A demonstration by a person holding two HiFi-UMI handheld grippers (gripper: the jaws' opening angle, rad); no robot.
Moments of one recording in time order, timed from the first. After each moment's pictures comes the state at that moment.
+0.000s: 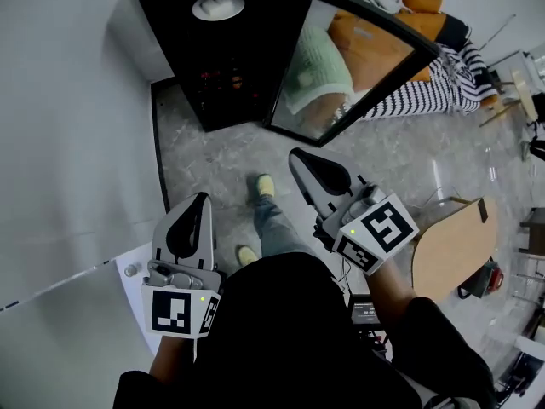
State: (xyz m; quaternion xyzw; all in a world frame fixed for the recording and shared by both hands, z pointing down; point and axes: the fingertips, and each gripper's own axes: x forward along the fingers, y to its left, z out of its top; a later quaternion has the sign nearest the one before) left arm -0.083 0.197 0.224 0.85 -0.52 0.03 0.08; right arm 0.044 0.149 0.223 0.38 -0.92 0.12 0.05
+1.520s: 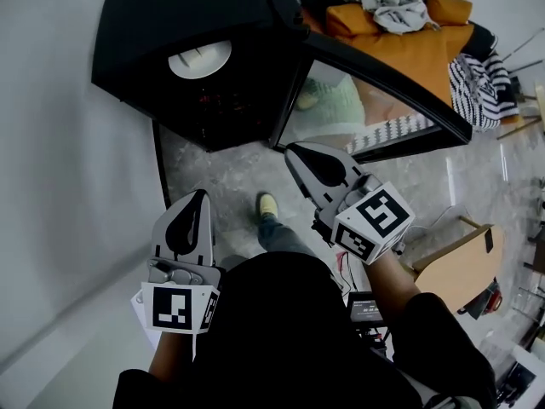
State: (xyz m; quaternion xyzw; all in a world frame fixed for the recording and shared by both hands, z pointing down) left arm -0.040 -0.024 0.243 0.84 -0.53 0.09 0.08; right arm 0.085 -0.079 0.263 0.35 -0.92 0.19 0.06
